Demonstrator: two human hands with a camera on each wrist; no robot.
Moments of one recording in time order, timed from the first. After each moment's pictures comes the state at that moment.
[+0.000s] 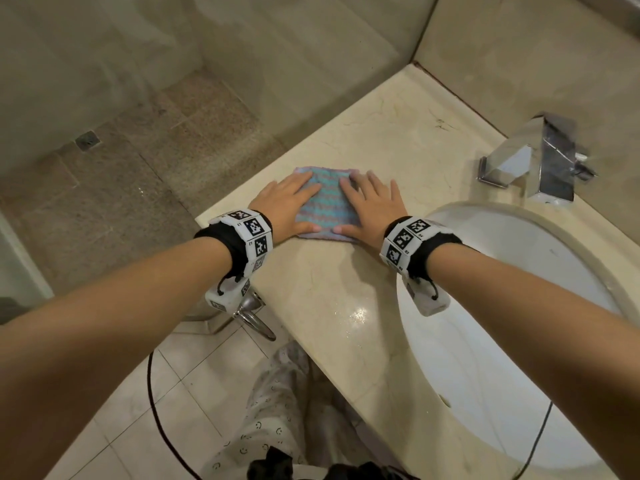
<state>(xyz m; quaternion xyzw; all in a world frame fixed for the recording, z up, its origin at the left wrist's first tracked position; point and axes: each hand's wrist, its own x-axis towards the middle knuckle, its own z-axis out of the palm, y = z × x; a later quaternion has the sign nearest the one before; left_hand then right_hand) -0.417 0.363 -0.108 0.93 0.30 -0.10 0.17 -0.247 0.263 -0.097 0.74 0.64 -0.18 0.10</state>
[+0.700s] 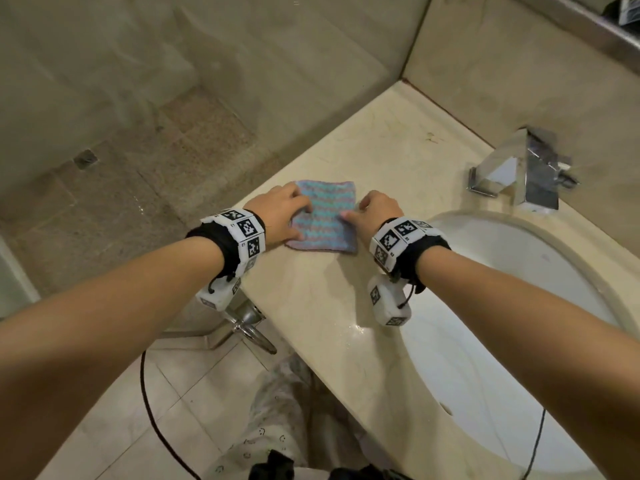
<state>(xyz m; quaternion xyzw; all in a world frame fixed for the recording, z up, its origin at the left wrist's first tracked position) -0.414 0.383 -0.094 0.93 0.29 -0.10 0.20 -0.250 0.277 -0.074 0.88 0.35 -0.30 -0.13</state>
